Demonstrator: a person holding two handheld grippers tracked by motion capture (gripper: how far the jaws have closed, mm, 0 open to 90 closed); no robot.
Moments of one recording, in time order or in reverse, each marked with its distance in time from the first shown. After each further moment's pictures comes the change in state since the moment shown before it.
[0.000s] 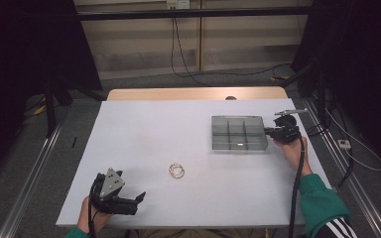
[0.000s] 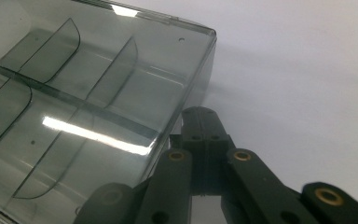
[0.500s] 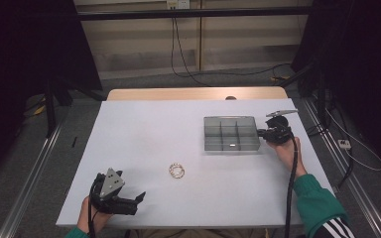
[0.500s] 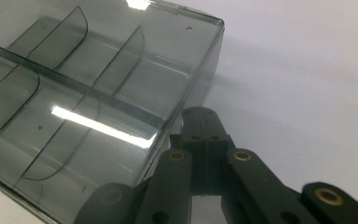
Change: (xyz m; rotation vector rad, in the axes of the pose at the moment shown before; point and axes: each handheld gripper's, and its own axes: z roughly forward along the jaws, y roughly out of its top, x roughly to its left) left arm 0.000 0.000 0.000 0.002 0.001 0.000; right arm 0.020 0.003 0.005 0.016 0.041 -0.044
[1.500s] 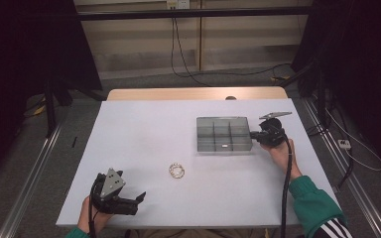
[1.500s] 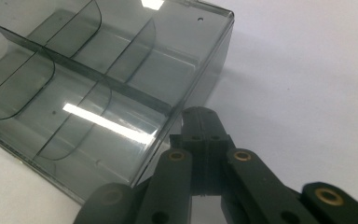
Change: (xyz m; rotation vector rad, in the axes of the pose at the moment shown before) left arm -0.001 0.000 0.001 -0.003 0.000 -0.006; right arm 0.022 0.000 0.002 -0.001 0.042 -0.025
